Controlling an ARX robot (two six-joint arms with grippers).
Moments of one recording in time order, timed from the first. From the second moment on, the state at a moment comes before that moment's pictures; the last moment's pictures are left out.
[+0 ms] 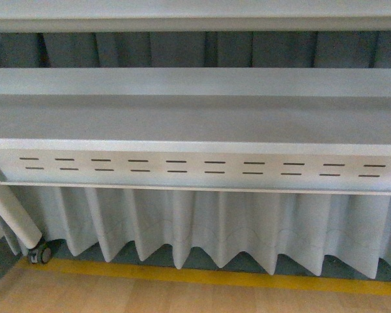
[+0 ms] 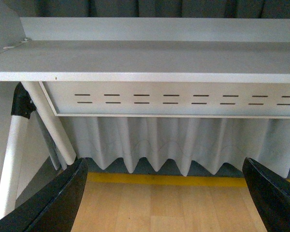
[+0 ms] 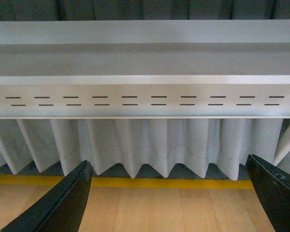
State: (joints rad) left arm 0.00 0.01 0.01 0.00 0.00 0.00; right arm 0.00 0.00 0.01 0.00 0.00 -0.01
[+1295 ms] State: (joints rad) left arm 0.00 0.01 0.01 0.00 0.00 0.00; right arm 0.00 0.00 0.01 0.00 0.00 -0.01
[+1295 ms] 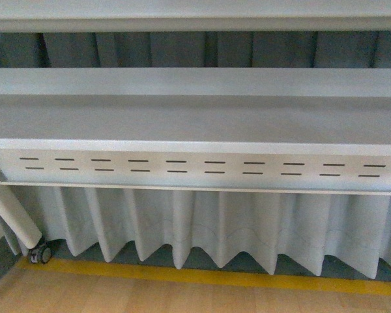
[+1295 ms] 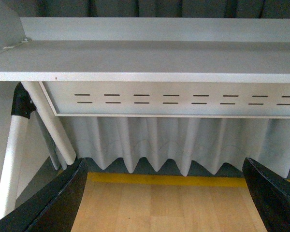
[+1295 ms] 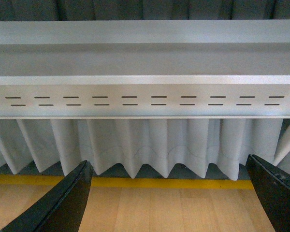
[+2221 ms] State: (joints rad) left arm 0.00 0.01 0.01 0.00 0.00 0.00; right arm 0.00 0.00 0.01 0.00 0.00 -0.01
